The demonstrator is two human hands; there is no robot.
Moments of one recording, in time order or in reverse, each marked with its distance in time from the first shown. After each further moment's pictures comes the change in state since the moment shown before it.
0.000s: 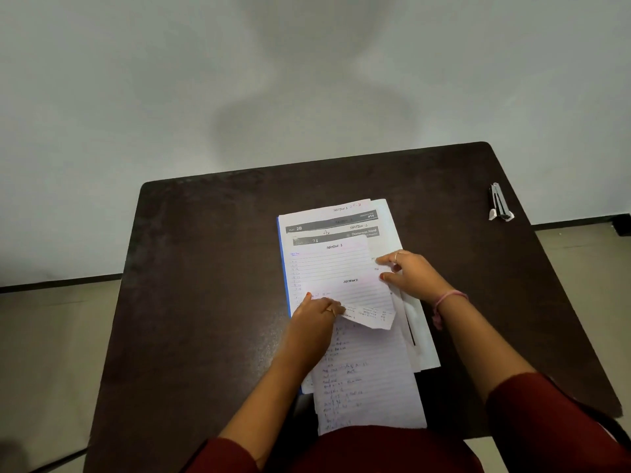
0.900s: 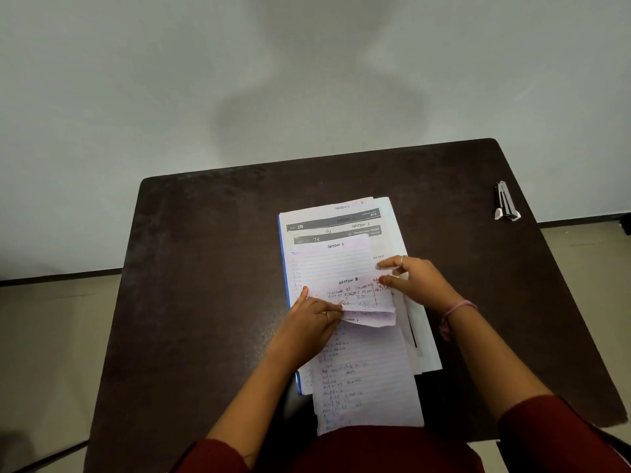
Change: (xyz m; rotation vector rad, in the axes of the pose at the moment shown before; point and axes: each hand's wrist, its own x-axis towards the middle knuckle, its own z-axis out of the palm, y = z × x) left_hand 0.003 -0.011 -0.019 -0.021 -0.085 0.106; right_hand -0.012 -0.004 -0.001 0.158 -0.006 0.010
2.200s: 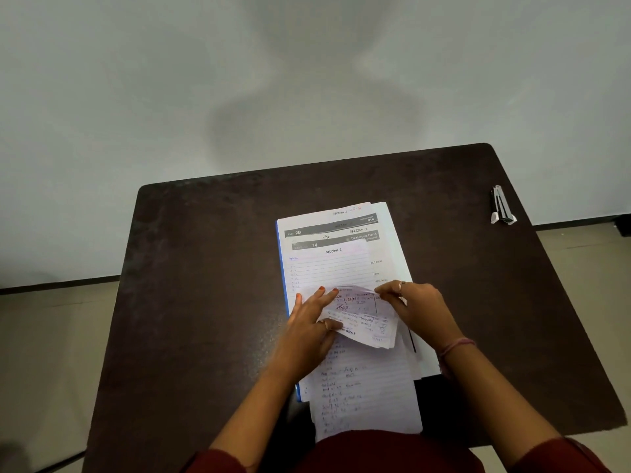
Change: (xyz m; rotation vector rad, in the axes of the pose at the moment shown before) left_hand -0.007 0.001 0.013 -0.117 0.134 -0.012; right_hand -0.032 0.010 0.029 -0.163 0.319 -0.311
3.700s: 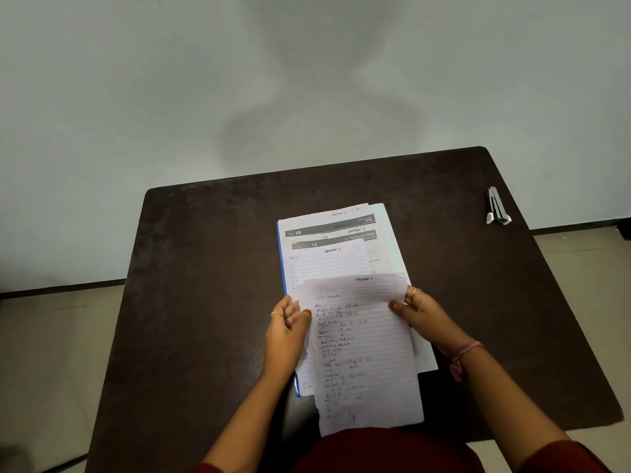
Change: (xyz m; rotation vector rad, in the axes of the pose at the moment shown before) left_hand -0.017 0.019 -0.013 -0.960 0.360 -0.852; right_hand -0.022 0.010 -0.004 0.791 -0.225 0.495
